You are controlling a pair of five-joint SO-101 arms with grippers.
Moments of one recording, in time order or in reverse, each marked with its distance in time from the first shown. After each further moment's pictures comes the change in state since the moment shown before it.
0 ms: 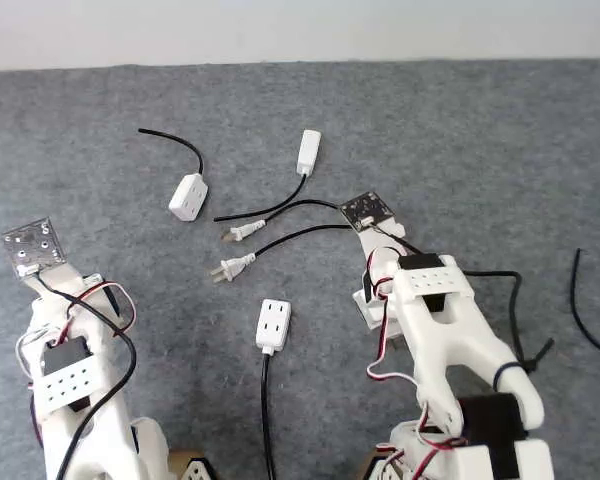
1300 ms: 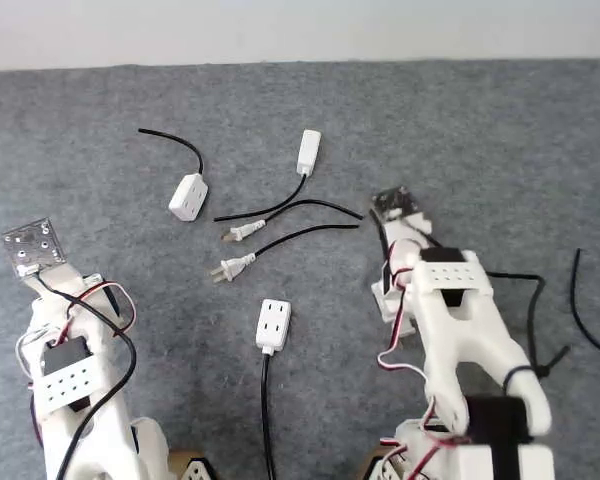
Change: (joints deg) left arm 0.0 0.0 0.0 0.0 0.0; right arm 5.8 -3.2 -4.0 6.9 -3.9
